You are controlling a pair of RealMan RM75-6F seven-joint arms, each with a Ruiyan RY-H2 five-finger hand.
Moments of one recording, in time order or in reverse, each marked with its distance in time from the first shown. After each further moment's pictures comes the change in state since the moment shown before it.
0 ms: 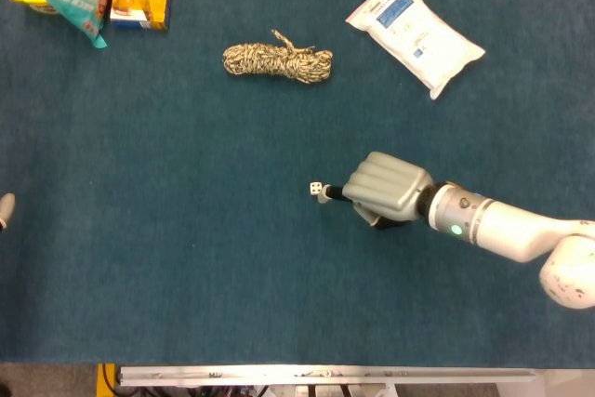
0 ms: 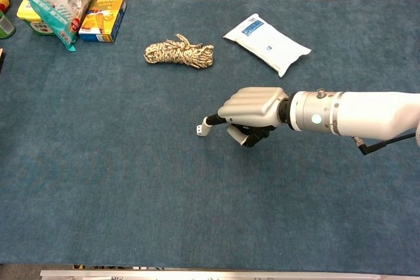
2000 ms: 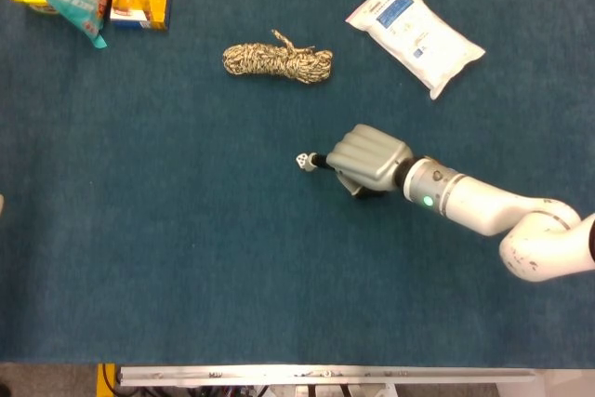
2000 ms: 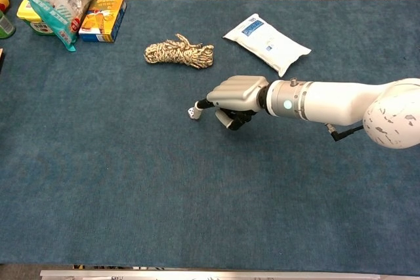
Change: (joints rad) left arm 0.016 0.002 -0.008 0.013 -0.016 0.012 -0.014; right arm 0.114 -0.133 -0.019 0.201 0.142 0.036 0.024
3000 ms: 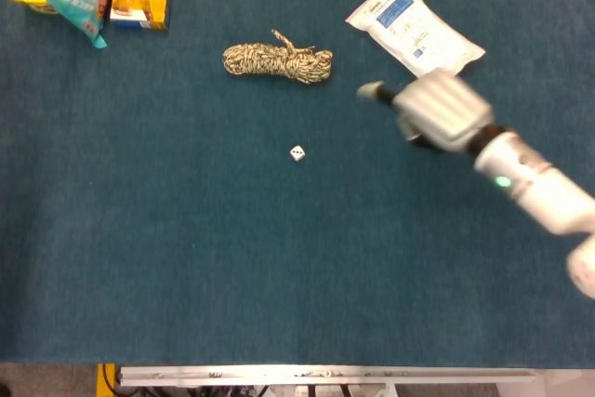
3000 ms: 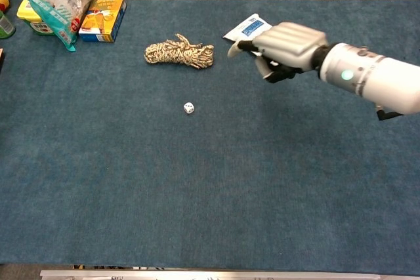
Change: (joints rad) left arm -0.002 -0.018 -0.019 0.044 -0.001 0.017 -0.026; right arm -0.188 0.185 -0.017 -0.130 -0.031 0.387 -0.080
